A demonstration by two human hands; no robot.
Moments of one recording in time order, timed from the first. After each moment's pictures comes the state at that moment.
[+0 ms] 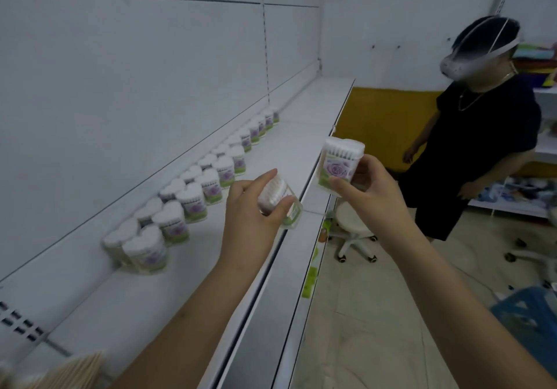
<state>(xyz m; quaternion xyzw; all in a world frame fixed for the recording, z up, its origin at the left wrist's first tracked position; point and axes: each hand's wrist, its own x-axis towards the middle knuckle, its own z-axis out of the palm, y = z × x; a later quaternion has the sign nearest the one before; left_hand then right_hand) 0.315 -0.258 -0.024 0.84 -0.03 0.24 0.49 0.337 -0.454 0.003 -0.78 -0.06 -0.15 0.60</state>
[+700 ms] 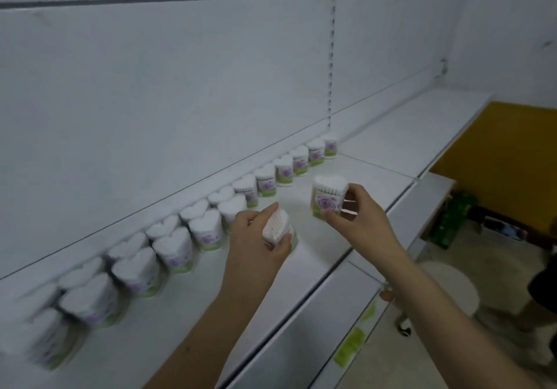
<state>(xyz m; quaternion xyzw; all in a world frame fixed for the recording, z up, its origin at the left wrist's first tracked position) 0.553 -0.298 -0.062 0.87 0.18 0.29 0.35 0.683 -0.456 -0.052 -0.77 -0.24 0.04 0.58</state>
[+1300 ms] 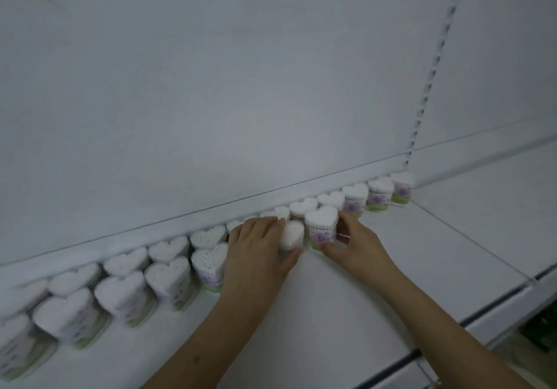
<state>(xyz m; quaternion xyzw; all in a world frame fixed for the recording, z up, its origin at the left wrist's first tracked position) 0.639 -0.232 -0.084 0.89 0.28 0.35 -0.01 0.813 -0.343 -0.087 -0.76 -0.45 0.12 0.45</state>
